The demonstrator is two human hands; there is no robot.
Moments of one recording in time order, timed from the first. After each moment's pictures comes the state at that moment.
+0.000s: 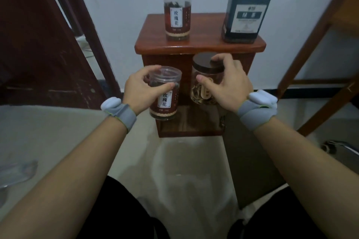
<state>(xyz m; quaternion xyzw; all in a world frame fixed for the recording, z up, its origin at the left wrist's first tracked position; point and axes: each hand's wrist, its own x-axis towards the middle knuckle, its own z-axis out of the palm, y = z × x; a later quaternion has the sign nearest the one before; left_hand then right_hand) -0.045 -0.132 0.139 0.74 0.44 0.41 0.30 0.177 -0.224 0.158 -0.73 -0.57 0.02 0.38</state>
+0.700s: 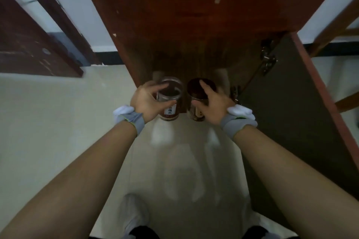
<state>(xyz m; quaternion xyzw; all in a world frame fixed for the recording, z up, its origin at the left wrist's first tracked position) 0.007 -0.017 -0.104 0.79 0.50 0.21 0.27 0.219 -0.096 -0.117 -0.79 -0.55 0.22 0.14</state>
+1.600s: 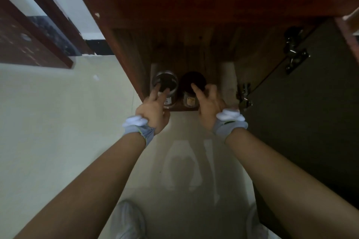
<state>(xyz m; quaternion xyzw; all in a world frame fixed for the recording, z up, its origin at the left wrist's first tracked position) 0.018 -0.008 -0.187 0.84 0.51 0.06 0.17 0.207 -0.061 -0.196 -0.78 -0.58 0.20 0.12</state>
